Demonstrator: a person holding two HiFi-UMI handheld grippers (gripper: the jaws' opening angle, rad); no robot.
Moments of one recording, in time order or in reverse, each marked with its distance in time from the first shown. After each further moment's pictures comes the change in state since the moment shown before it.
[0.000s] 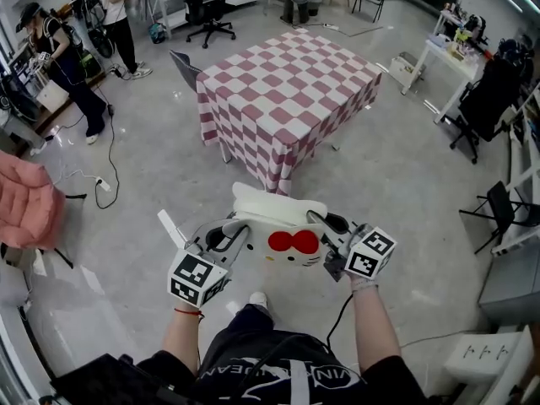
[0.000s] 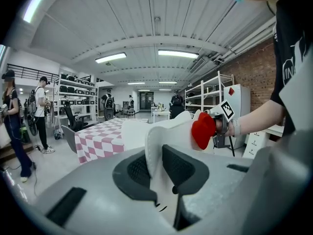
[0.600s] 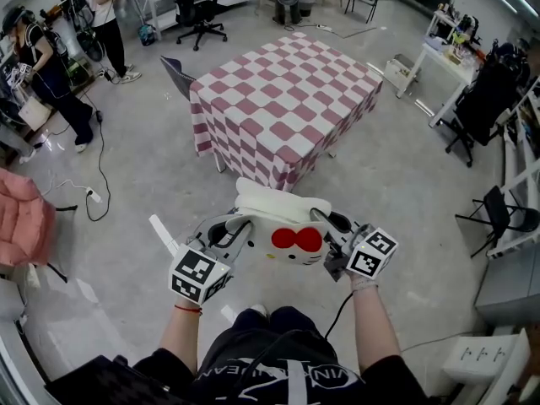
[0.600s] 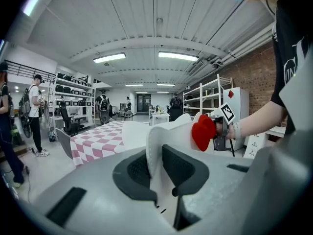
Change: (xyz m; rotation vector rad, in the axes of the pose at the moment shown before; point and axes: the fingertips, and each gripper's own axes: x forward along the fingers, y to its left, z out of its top) left arm 0.054 0.087 0.021 0.000 -0.030 -0.048; right arm 0.068 -0.066 0.023 0.028 -0.038 -0.058
